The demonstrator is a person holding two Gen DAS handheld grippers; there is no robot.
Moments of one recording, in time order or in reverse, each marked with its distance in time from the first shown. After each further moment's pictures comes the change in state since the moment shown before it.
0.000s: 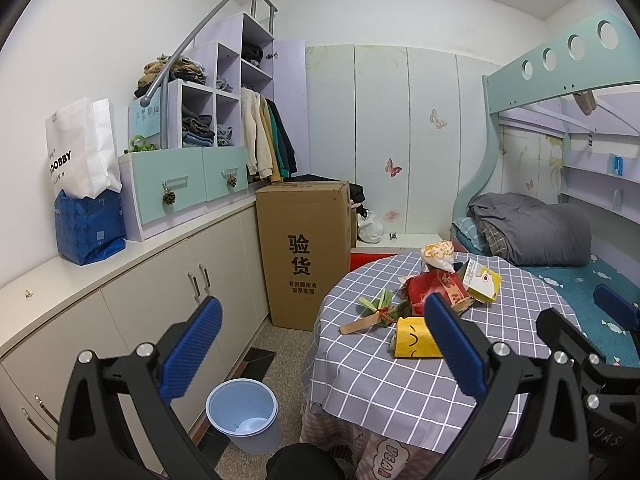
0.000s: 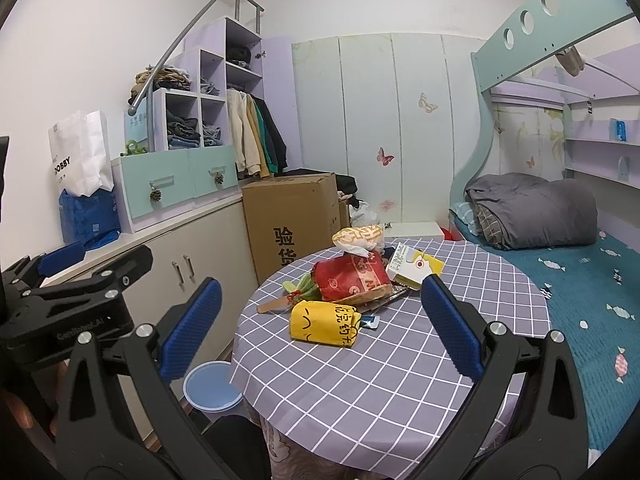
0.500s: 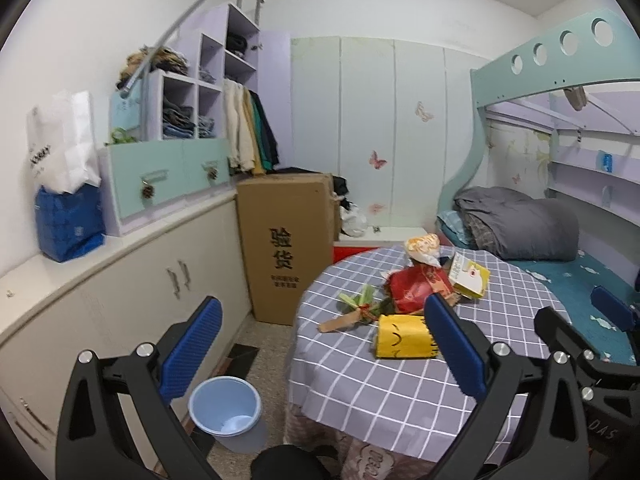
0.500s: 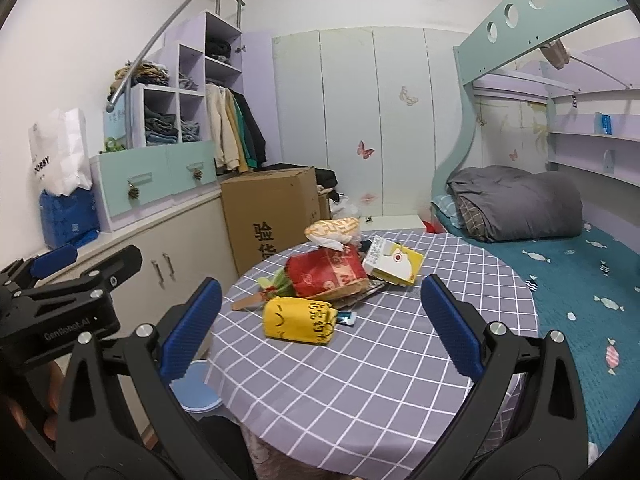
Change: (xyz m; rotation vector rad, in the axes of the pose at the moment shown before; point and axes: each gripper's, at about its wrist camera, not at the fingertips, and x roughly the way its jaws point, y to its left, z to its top) left arm 0.032 -0.008 -0.003 0.002 0.035 -0.078; right arm 0.017 -0.022 0.000 0.018 0.039 -0.068
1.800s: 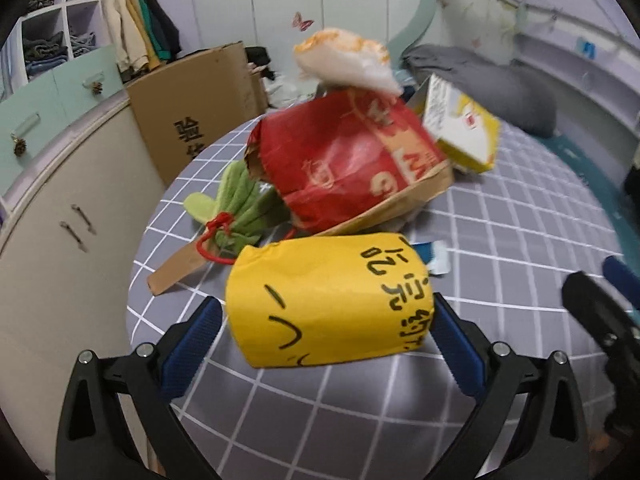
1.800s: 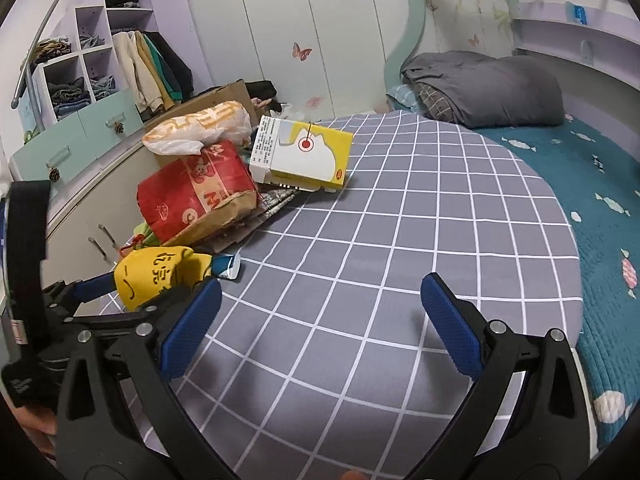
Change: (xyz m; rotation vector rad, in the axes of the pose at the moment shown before) left arm 0.229 -0.114 -0.062 0.199 0.484 -0.151; right arm 0.148 -0.113 -0.057 0.213 0.323 -0.112
